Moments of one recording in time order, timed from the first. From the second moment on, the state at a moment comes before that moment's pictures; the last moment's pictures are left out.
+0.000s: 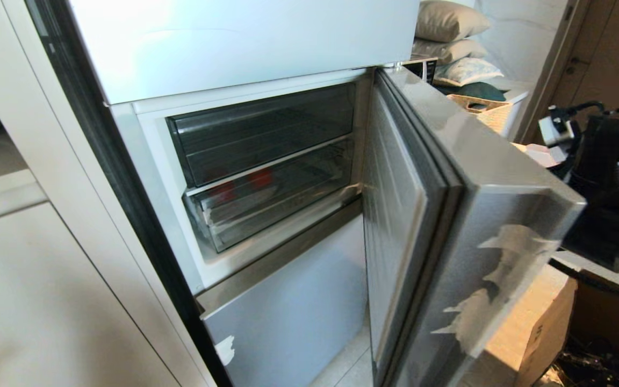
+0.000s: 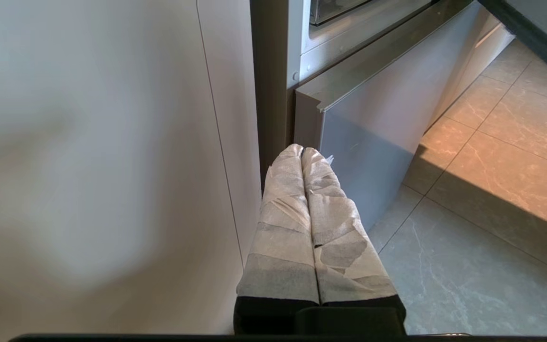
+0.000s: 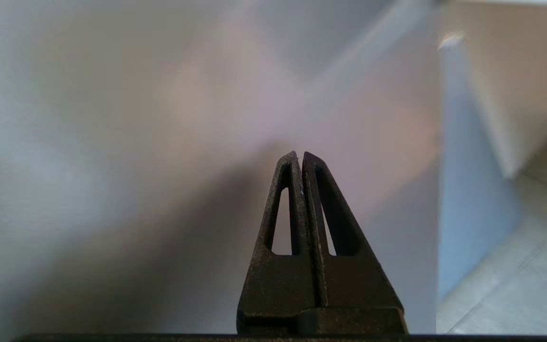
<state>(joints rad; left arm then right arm) 0.00 0.00 -0.03 0.08 0.01 0.01 0.47 1.56 -0.90 -0.57 -0.13 0.70</state>
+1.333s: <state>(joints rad) 0.00 0.00 -0.03 0.08 0.01 0.01 0.64 1.68 -0.69 -1.01 0.05 0.41</state>
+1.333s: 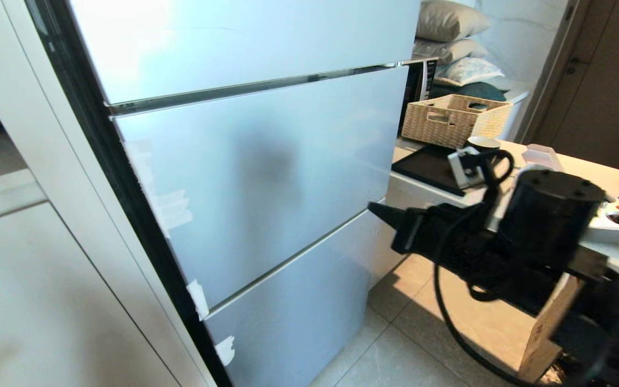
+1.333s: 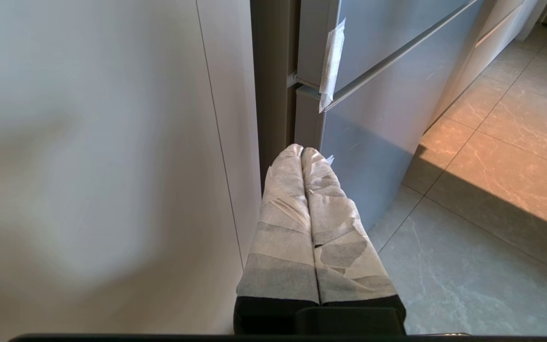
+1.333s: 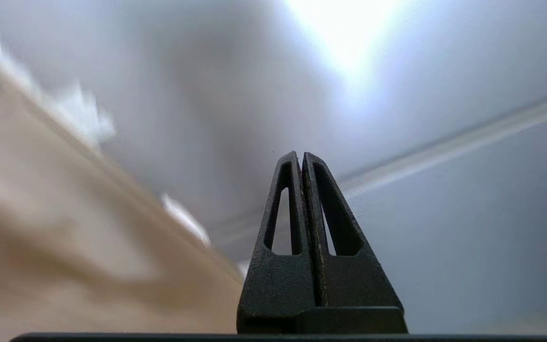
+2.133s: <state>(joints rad) 0.00 0.00 -0.03 0.08 0.01 0.01 0.17 0.36 -0.03 -0.07 0.00 0.00</state>
